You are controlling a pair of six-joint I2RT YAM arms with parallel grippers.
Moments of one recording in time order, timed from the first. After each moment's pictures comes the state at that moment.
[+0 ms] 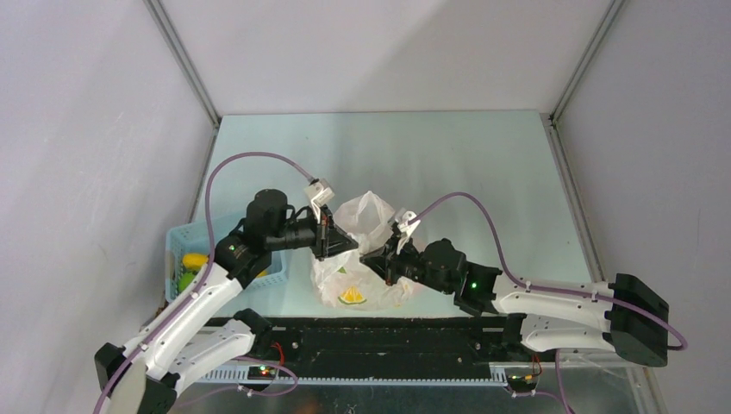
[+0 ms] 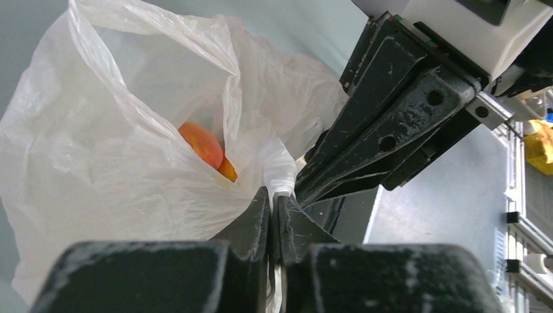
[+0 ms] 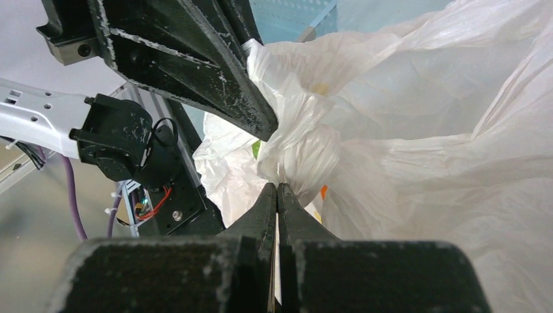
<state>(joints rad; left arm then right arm) -0.56 0.85 0.77 -0.33 0.66 -0.25 1.18 1.10 0.59 0.40 0.10 0.36</state>
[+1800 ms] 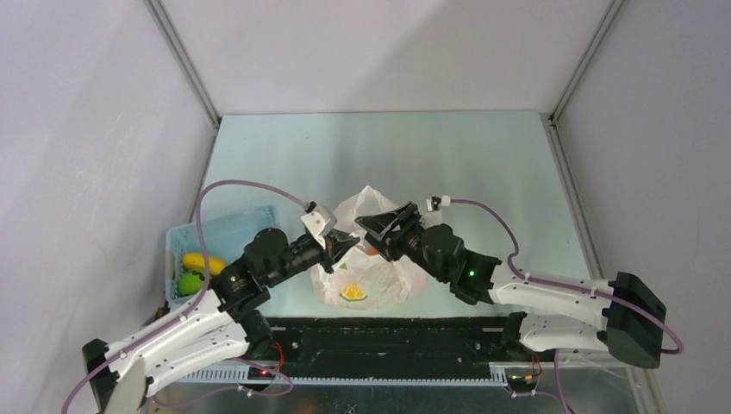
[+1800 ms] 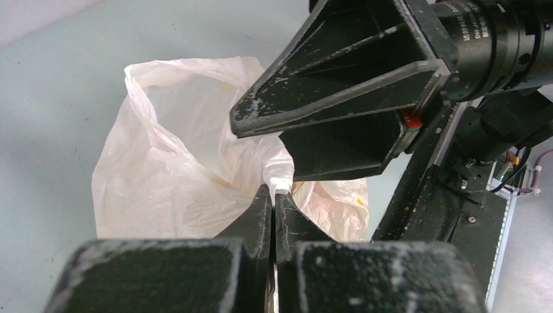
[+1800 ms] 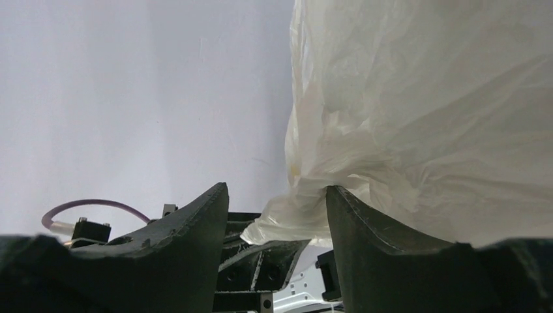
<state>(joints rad) -0.90 0.65 0.59 -0.06 0.08 -0.10 1.11 1.13 0.67 0.33 0.33 1.56</state>
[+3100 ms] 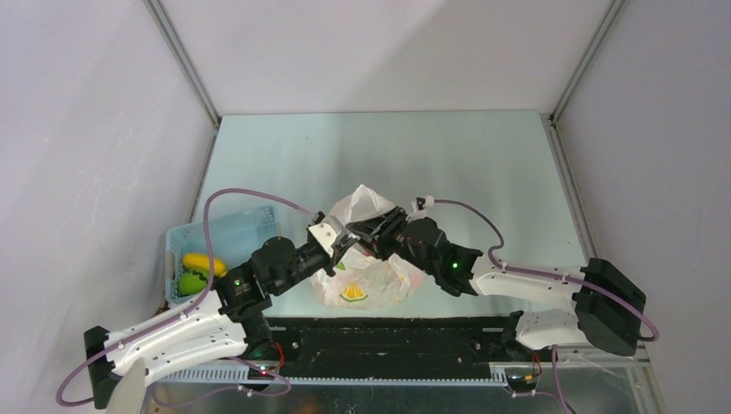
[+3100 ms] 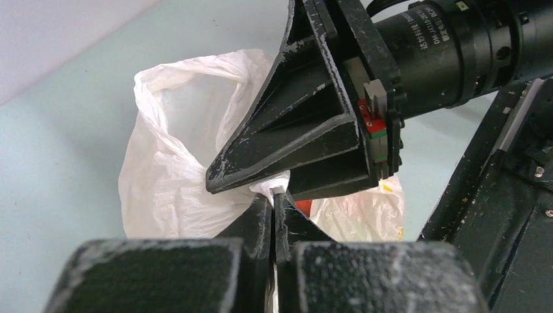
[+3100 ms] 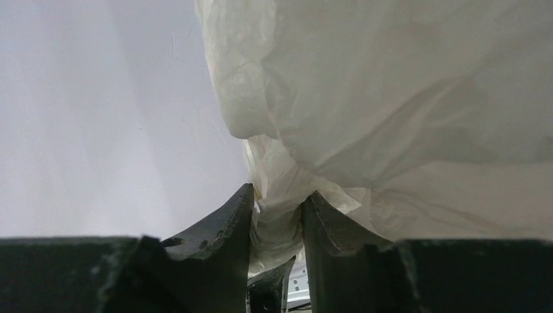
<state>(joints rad) -1.03 0.65 0.57 -0.08 -0.15 0.04 1.07 1.29 0.72 0.35 0.22 1.67</state>
